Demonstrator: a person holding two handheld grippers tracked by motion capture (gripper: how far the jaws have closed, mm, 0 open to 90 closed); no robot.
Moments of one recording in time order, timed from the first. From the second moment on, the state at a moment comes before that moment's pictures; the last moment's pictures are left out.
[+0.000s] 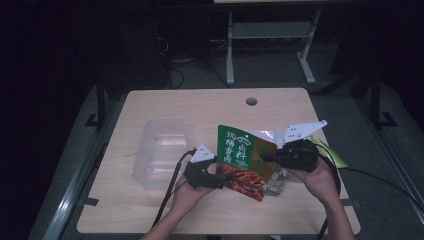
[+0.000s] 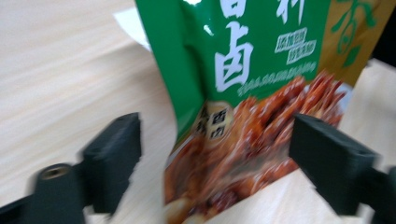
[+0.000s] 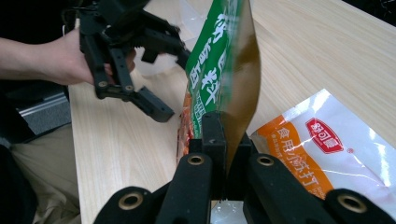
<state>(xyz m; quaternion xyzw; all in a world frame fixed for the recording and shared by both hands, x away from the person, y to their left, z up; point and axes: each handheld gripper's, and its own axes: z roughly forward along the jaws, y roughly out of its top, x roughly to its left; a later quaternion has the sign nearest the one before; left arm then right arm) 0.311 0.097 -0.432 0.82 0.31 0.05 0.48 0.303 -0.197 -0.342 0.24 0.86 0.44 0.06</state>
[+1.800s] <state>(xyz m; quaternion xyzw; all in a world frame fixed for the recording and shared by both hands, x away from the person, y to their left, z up) 0.250 0.145 -0.419 0.82 0.31 0.10 0.47 0.297 -0.162 -0.363 0.25 0.85 0.47 0.01</state>
